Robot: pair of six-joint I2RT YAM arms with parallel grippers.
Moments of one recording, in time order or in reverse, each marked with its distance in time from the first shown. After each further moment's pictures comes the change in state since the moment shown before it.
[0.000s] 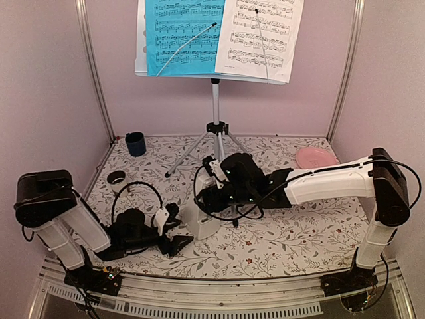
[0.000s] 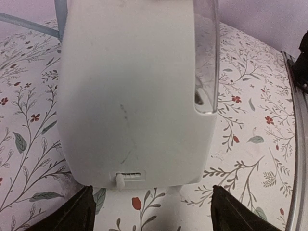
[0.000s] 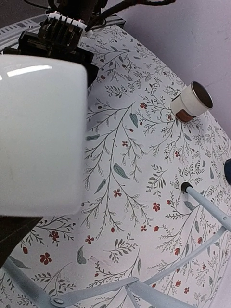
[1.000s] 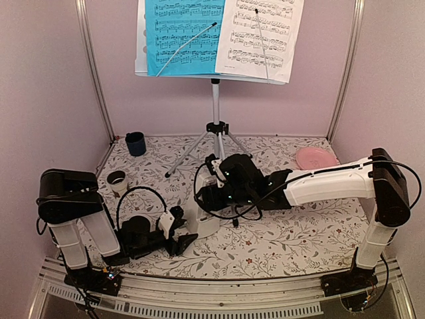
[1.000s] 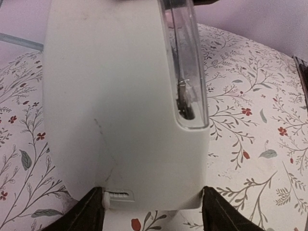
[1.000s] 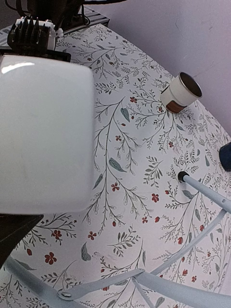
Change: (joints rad) left arm -0.095 0.214 0.024 0.276 -0.171 0.044; right arm 0.022 0.000 0.000 0.007 0.059 0.092
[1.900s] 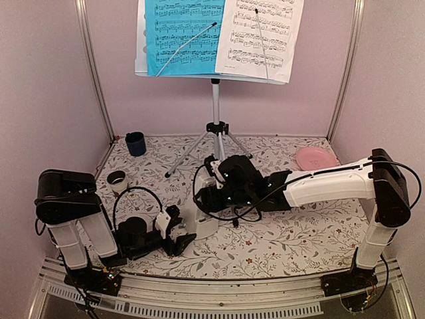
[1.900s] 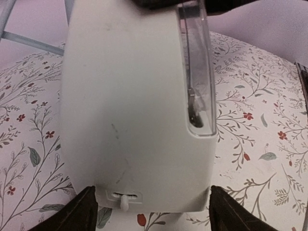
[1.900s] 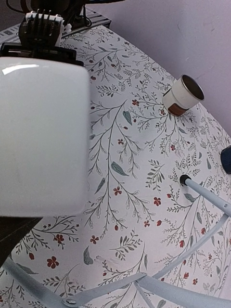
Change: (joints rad) left arm -0.005 -0.005 -0.020 0.037 -0.038 -0.014; right arm 0.008 0.000 0.000 -0.001 0.006 0.007
